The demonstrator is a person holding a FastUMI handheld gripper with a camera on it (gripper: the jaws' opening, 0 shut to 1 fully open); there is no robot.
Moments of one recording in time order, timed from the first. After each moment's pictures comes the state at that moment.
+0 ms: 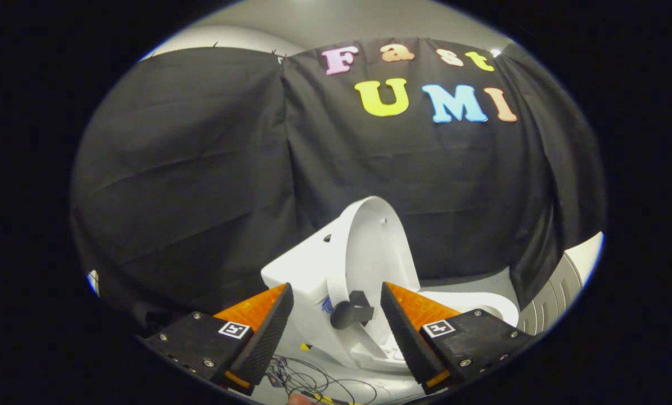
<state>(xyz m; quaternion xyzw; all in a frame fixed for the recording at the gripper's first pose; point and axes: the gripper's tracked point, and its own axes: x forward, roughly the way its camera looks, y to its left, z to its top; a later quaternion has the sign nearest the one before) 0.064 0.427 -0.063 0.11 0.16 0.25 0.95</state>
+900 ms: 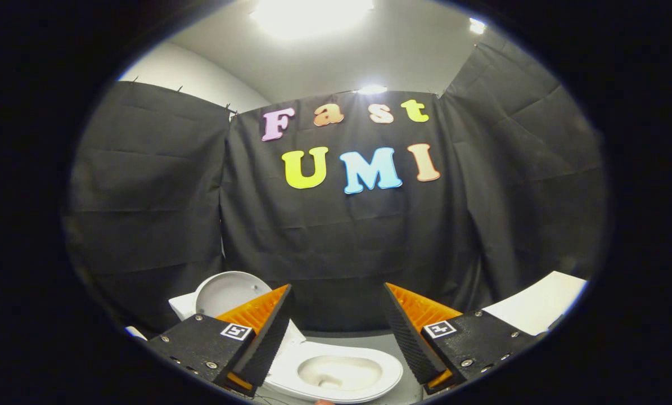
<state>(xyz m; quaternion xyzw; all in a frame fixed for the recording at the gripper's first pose) 0.108 0.082 -0.036 0.09 0.04 0.10 0.99</state>
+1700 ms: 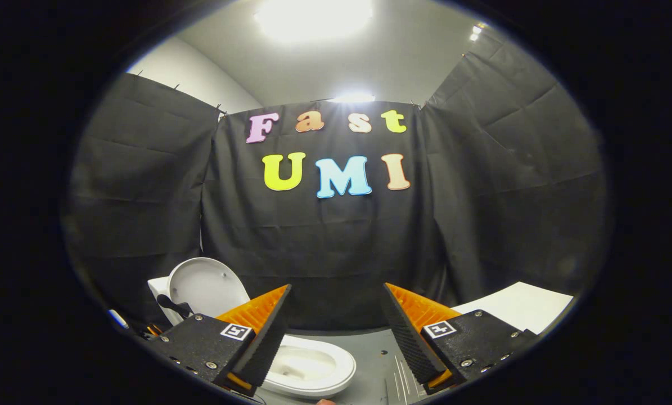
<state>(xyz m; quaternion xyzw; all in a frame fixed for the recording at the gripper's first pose) 0.062 0.010 -0.059 0.06 0.03 0.06 1.00</state>
